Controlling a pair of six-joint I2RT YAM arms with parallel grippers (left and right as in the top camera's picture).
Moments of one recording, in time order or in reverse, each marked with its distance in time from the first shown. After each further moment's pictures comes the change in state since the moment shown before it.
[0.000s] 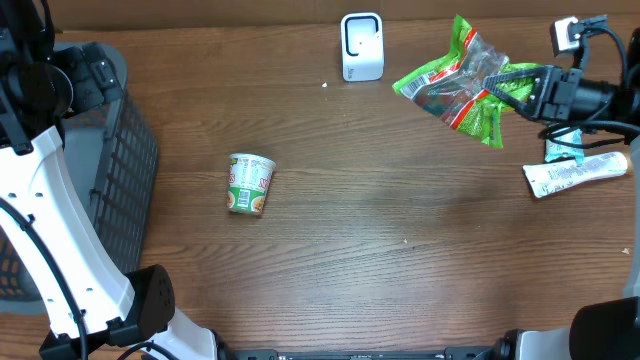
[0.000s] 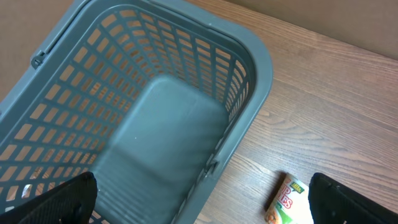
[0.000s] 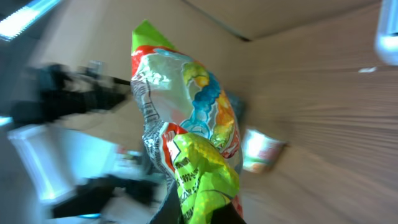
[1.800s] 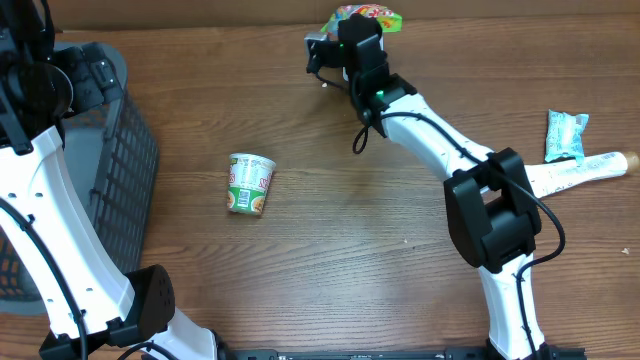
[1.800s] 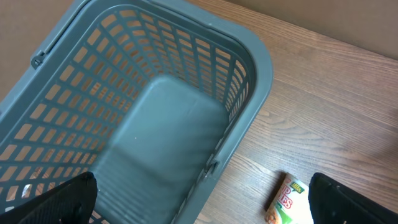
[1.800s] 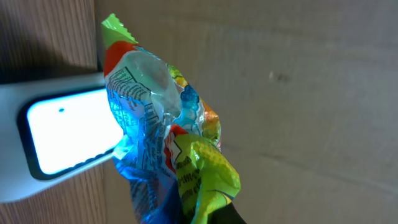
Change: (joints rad) left arm 0.000 0.000 0.000 0.000 0.000 0.000; right arm 0.740 0.672 0.191 1.202 1.783 -1.490
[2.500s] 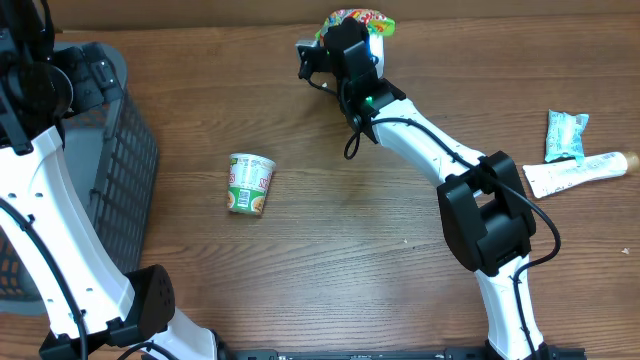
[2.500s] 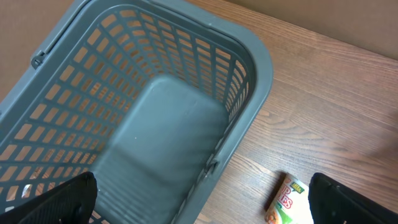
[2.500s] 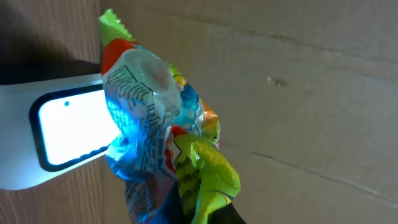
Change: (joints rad) left arm 0.000 0.000 0.000 0.000 0.000 0.000; right arm 0.030 0.000 0.000 -0.028 0.082 -0.028
